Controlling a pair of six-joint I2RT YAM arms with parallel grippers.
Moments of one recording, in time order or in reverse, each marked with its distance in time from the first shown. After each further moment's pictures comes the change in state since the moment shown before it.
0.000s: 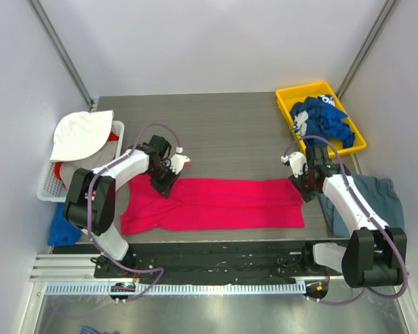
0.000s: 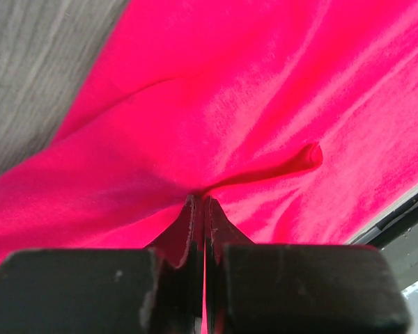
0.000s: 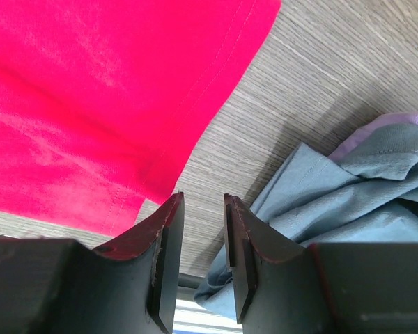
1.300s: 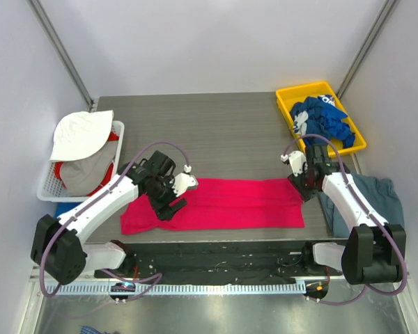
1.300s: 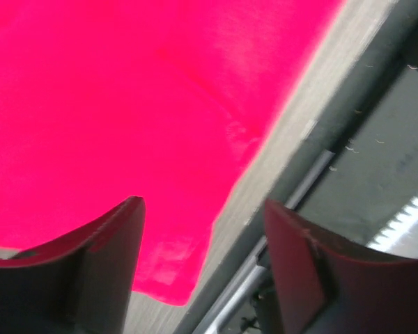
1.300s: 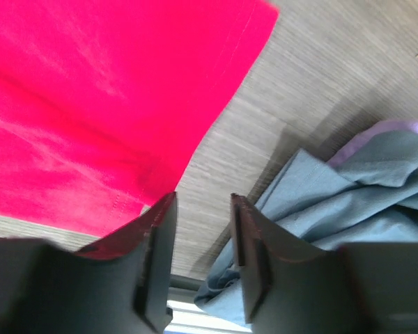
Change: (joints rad) left arm -0.235 -0.403 -0.119 -0.202 -0.039 0.053; right arm 0.000 0.023 0.006 0.009 -0.003 0.005
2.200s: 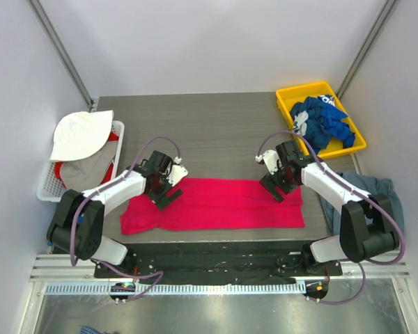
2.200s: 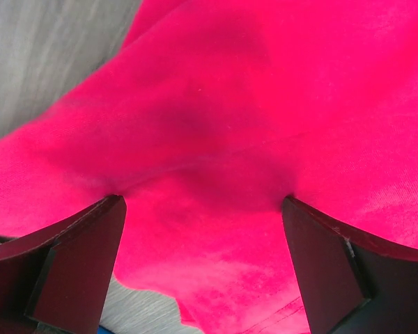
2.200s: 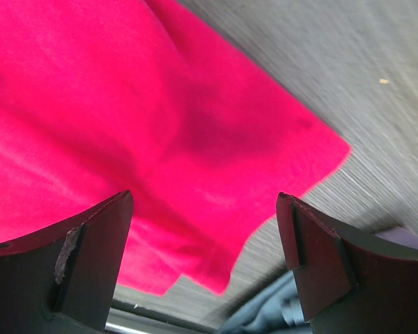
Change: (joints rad) left arm 0.129 0.170 -0.143 0.420 -0.341 -0.026; right arm 0.254 0.179 0.073 0.095 -0.011 0.071
